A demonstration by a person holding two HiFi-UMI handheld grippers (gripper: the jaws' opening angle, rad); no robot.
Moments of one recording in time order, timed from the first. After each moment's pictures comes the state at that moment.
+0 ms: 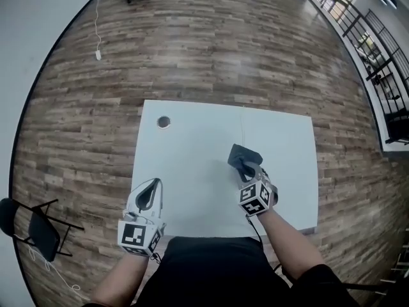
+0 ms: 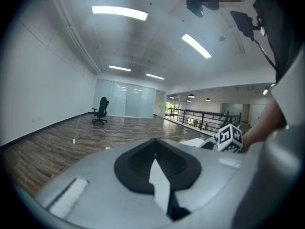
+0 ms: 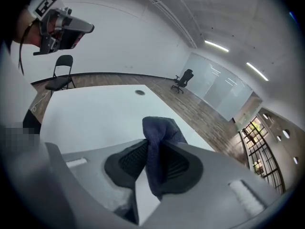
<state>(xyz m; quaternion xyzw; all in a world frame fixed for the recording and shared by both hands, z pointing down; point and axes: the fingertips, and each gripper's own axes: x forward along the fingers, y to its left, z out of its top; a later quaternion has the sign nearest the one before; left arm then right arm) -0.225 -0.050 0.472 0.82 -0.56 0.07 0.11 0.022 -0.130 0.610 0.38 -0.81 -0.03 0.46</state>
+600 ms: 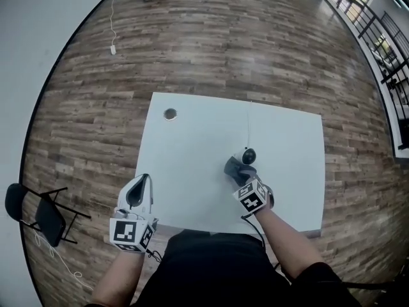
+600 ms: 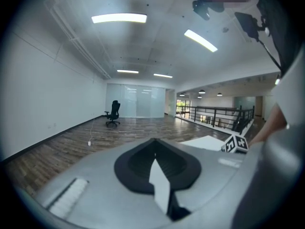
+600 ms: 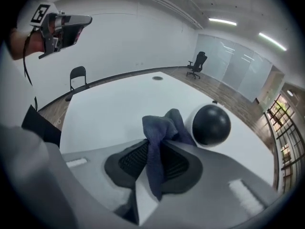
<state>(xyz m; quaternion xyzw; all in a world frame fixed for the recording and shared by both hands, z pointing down) -0.252 -0.027 0.459 0.77 -0.62 0.09 0.10 0.007 -0.086 0.678 0.28 -0.83 0.10 0.47</state>
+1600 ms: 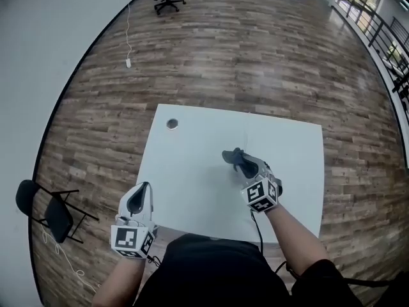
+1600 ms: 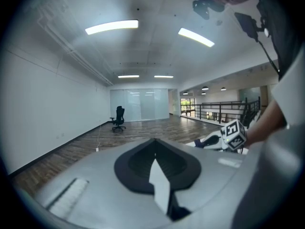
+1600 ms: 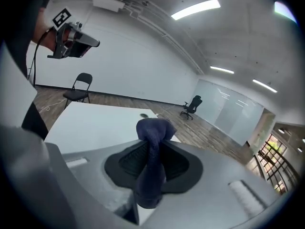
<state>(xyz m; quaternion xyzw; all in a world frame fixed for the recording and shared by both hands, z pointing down) -0.220 -0.004 0.427 0.75 -0.65 0.12 0.06 0.016 -0.151 0.571 0.31 -0.89 -0.10 0.32</state>
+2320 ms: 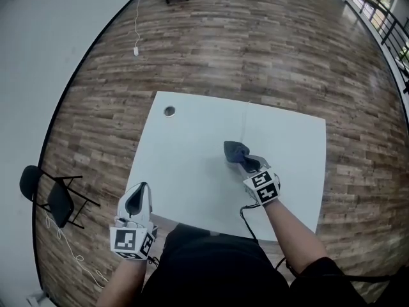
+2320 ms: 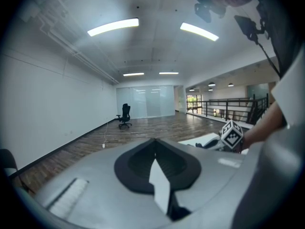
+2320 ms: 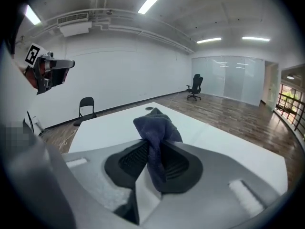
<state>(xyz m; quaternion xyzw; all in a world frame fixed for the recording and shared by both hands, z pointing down) -0.195 0.024 0.433 0.72 -0.68 0.13 0.07 0.032 -0.140 0.616 0.28 -0.91 0.10 0.28</state>
